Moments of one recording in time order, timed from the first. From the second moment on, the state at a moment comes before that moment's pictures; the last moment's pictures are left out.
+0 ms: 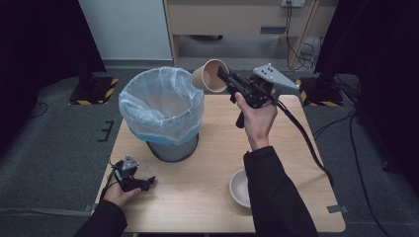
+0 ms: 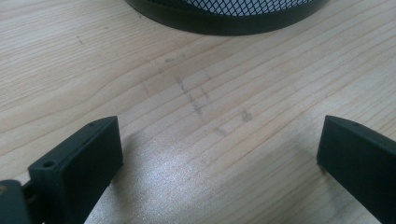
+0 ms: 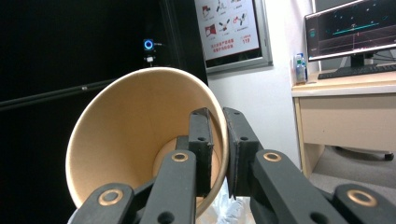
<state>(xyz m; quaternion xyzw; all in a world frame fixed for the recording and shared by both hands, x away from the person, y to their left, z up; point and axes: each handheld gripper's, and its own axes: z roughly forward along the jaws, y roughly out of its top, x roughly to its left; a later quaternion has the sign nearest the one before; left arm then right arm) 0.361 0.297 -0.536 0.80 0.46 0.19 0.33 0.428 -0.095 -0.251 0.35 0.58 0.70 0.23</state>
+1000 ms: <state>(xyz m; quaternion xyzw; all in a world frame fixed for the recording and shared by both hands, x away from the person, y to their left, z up) 0.361 0.296 -0.536 0.81 0.46 0.18 0.33 0.474 -0.001 -0.276 0.36 0.64 0.65 0.22</state>
